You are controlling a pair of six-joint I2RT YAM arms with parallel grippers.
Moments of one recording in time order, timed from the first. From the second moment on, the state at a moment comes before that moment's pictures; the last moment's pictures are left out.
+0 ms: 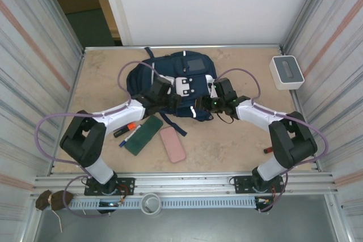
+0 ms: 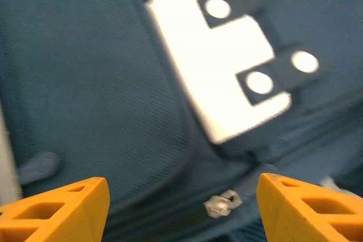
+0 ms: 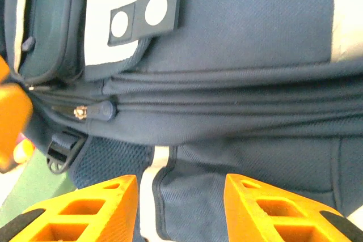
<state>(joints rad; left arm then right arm) -0.67 1.64 1.04 -0.18 -0.17 -0.27 0.48 1.57 0.89 -0.14 -0.27 0.59</state>
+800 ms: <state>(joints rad) -0.75 1.93 1.29 -0.31 -0.26 -0.25 0.44 1.69 0.82 0.06 -0.29 0.65</state>
